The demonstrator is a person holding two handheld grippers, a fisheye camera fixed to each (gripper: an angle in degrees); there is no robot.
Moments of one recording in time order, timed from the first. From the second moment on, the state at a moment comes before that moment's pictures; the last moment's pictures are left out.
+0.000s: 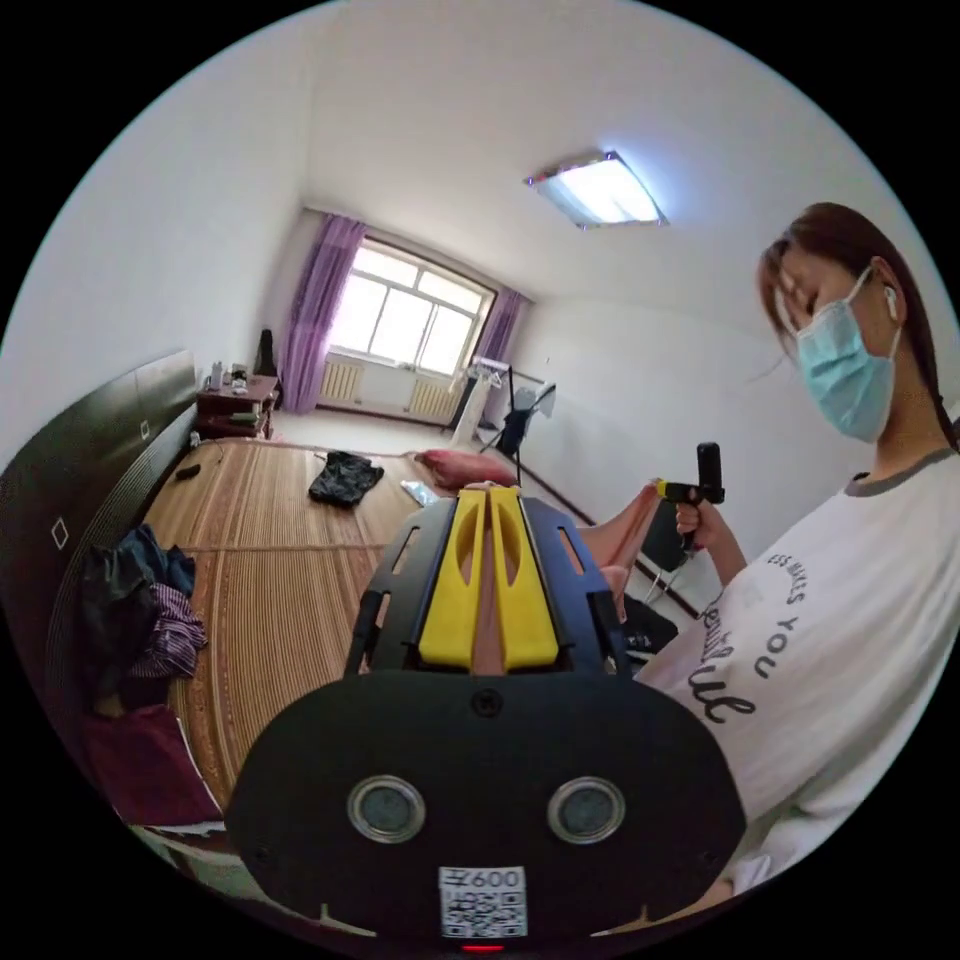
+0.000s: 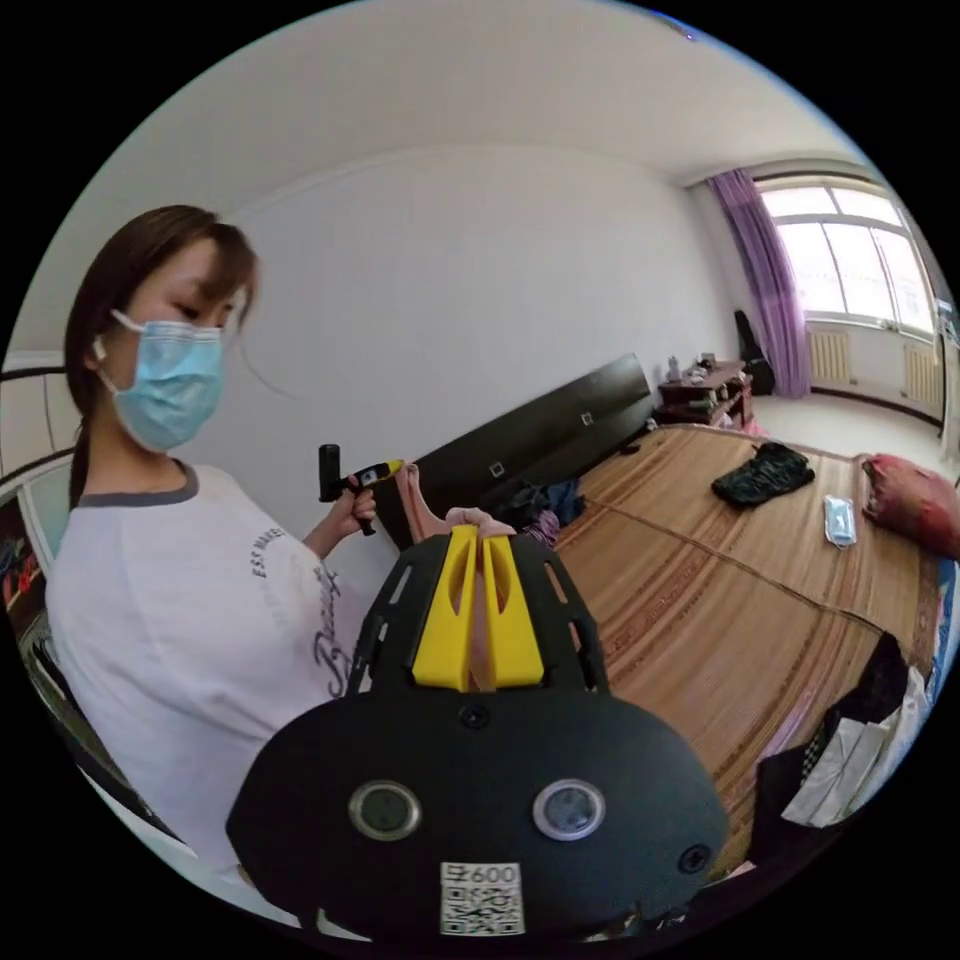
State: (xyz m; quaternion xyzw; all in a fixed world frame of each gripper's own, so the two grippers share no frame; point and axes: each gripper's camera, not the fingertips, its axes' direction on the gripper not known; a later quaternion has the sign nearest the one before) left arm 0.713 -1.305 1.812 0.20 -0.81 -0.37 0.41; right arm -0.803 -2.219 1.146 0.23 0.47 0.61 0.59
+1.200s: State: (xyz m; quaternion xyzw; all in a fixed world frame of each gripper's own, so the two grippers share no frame) left arm 0.548 -1.106 1.064 0.23 -0.59 -0.67 0.40; right arm -0.692 -1.435 0.856 0.07 0.37 0.85 0.38
